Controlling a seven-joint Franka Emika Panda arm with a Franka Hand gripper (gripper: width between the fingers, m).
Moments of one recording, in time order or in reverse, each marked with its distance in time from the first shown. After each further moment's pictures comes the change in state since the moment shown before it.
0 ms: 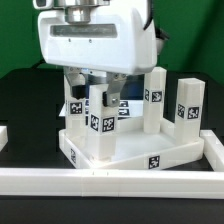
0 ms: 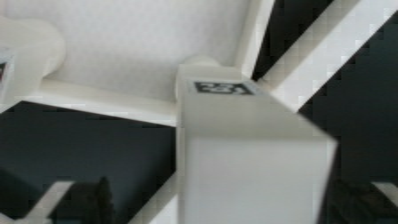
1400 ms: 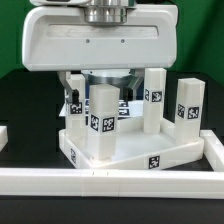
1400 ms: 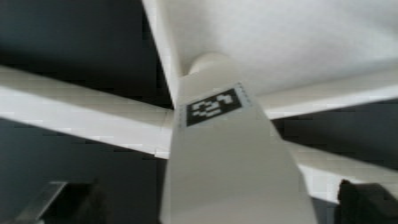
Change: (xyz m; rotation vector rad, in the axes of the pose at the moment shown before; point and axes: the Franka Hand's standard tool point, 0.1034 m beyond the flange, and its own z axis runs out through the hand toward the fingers) arm -0.002 -0.003 0.002 -0.054 0.006 -1.131
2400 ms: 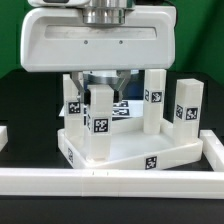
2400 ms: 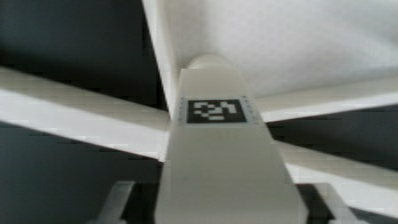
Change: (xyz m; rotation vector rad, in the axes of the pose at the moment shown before) arm -0.001 0.001 0.001 0.002 -0.002 0.197
